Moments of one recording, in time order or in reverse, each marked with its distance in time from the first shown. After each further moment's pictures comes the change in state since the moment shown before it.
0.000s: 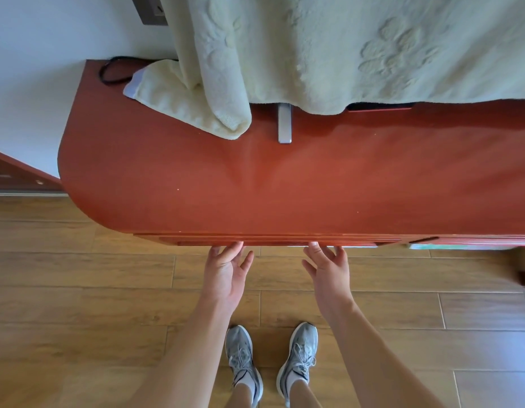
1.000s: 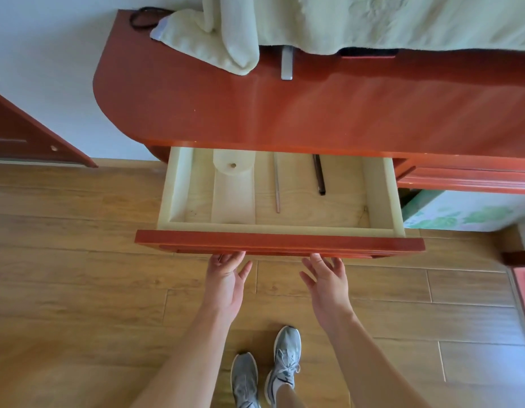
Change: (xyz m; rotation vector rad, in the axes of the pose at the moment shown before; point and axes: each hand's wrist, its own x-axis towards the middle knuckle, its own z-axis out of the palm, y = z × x) left_hand -0.119 -0.064 -0.101 0.057 -0.007 0.053; right_hand -0.120 0.074 -0.082 0.069 -0.008 0.040
